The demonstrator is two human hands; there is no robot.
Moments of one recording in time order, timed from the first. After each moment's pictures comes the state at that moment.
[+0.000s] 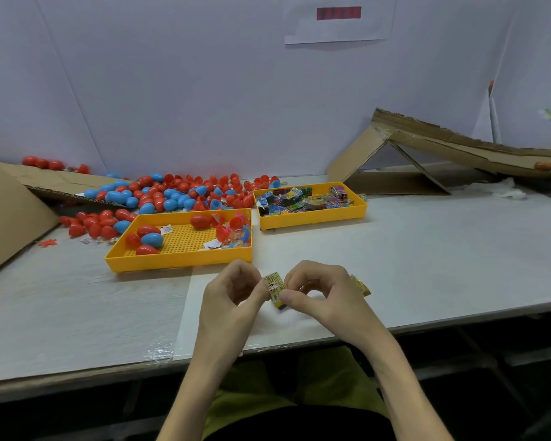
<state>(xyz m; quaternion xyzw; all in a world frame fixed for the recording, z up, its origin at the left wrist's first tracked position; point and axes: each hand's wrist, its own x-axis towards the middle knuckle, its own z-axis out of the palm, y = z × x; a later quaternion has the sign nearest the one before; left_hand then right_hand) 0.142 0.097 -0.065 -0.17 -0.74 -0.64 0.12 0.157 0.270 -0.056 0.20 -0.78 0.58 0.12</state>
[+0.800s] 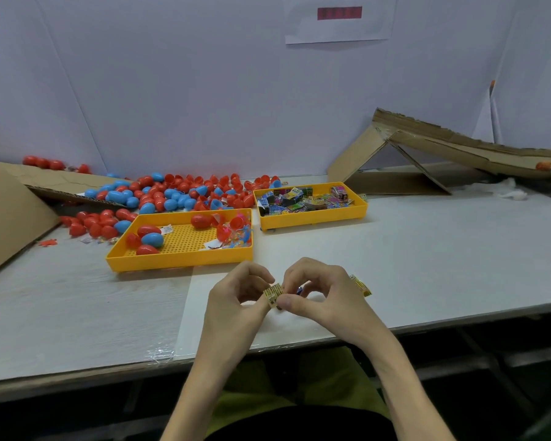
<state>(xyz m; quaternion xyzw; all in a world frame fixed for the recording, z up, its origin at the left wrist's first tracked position) 0.142 0.099 -0.067 -0.19 -0.77 -0.59 0.12 0.156 0.270 -0.055 0.19 -0.79 0.58 0.10</state>
